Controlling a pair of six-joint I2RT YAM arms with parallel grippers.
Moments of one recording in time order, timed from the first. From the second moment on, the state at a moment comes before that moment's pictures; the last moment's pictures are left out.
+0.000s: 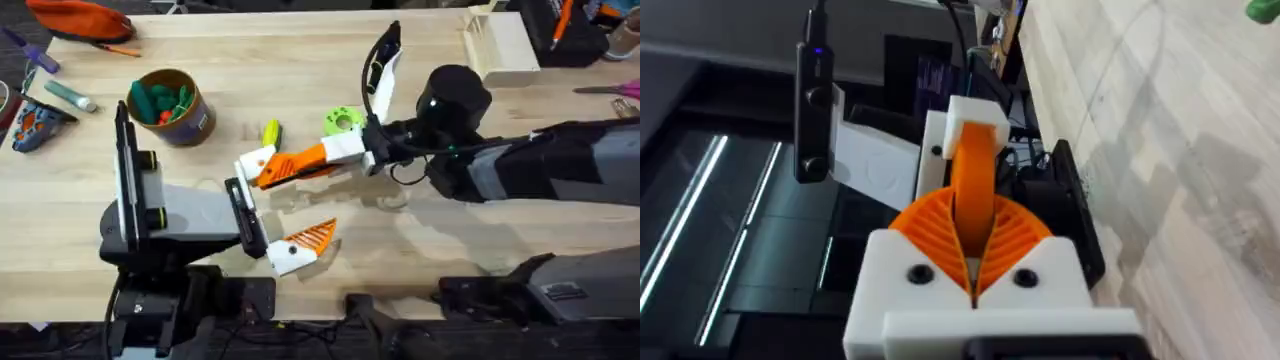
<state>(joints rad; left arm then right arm) -0.01 0.01 0.01 -0.13 1.18 0.05 0.56 1.63 0.52 1.01 -1.19 1.27</state>
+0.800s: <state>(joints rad) -0.01 0.01 0.01 -0.13 1.18 0.05 0.56 1.65 0.54 1.02 -1.13 1.27</state>
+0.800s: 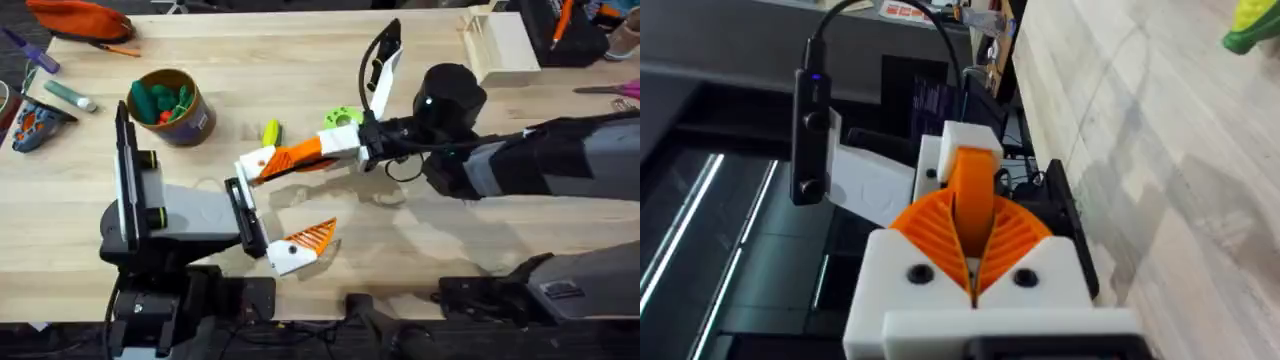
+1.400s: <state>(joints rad) -0.01 0.01 0.01 -0.13 1.18 0.05 0.58 1.66 0.56 1.00 -1.12 1.27</state>
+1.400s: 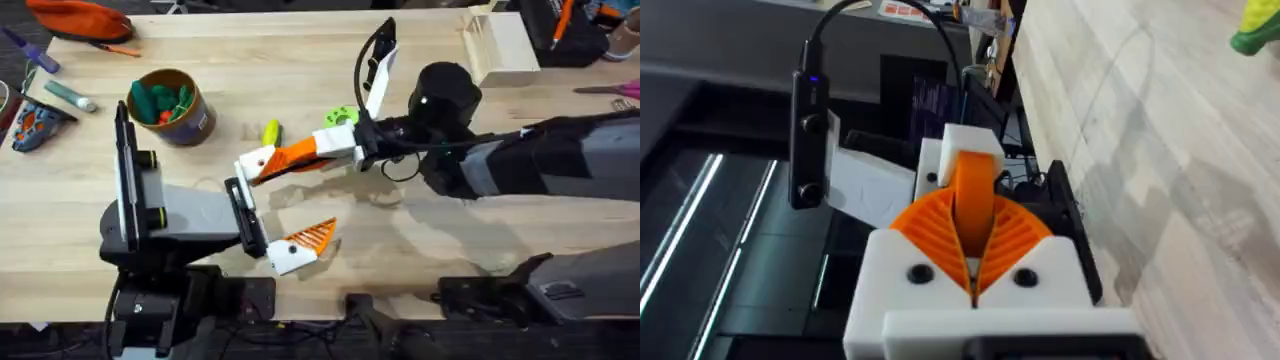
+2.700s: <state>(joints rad) -0.01 0.01 0.01 -0.13 1.17 0.05 0.59 1.66 0.56 1.00 -1.10 1.27</state>
